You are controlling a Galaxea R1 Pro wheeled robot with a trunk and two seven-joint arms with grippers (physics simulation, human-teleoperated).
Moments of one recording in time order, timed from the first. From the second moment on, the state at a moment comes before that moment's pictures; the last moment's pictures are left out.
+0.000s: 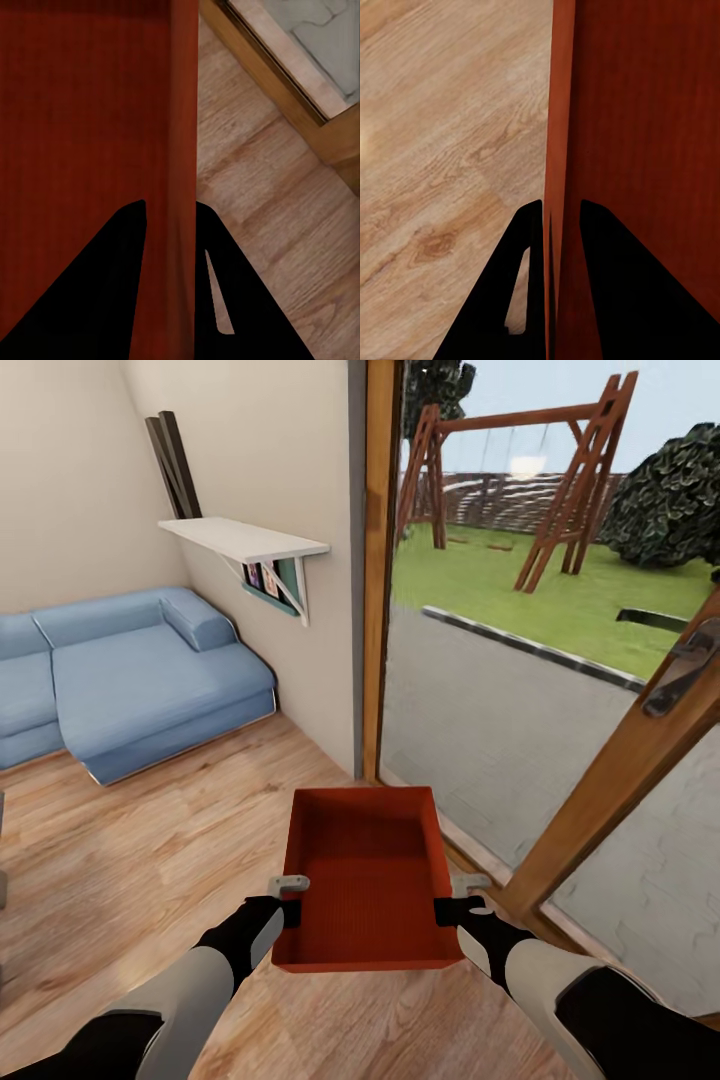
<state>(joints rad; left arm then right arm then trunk) -0.80 -0.14 0.01 -0.27 0.06 0.34 0.20 -0.89 0.07 0.51 0.00 -0.45 -0.03 -0.10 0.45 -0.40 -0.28</state>
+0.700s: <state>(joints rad) -0.80 -0.14 0.01 -0.27 0.06 0.34 0.20 -0.89 0.07 0.51 0.00 -0.45 -0.03 -0.10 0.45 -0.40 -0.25</state>
